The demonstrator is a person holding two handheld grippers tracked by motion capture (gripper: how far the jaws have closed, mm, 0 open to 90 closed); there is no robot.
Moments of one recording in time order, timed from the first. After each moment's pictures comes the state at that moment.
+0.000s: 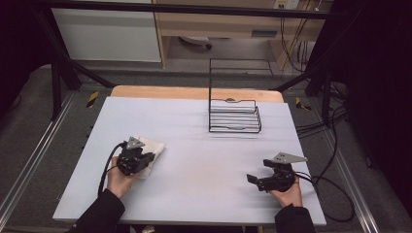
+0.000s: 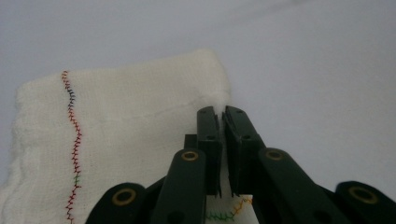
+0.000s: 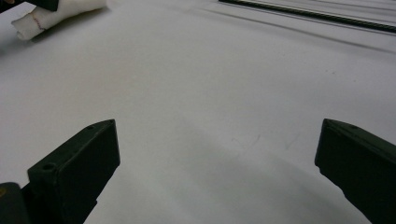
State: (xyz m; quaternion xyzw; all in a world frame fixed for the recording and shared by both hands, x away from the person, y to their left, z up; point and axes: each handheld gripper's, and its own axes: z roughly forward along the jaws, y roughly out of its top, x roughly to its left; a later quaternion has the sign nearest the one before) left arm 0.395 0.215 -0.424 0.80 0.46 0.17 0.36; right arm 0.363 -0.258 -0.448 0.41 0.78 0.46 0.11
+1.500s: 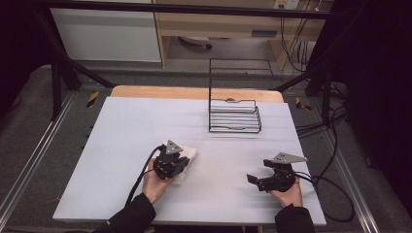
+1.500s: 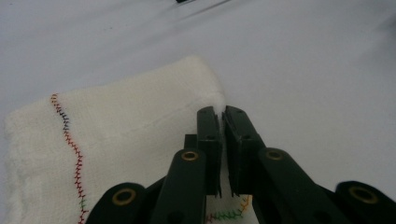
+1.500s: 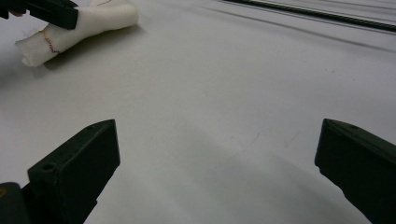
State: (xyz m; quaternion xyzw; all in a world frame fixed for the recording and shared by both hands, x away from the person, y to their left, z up) left arm 0.385 0.110 -0.422 0.82 0.40 0.14 0.38; right arm 0.363 -0.259 -0.448 0.41 0.78 0.46 0.11
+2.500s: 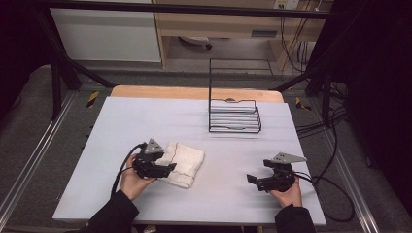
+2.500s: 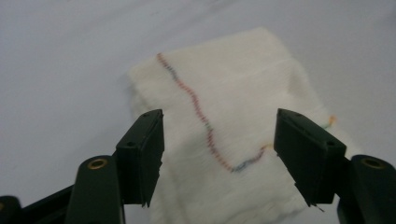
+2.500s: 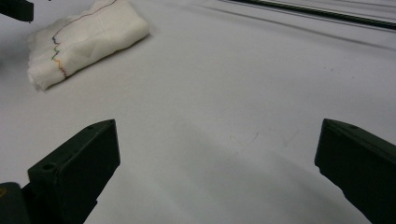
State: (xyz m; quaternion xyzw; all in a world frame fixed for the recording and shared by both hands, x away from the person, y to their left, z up) left arm 0.386 0.184 -0.414 0.84 0.38 0.15 0.36; right arm 0.363 -0.258 -0.449 0.41 0.78 0.46 0.11
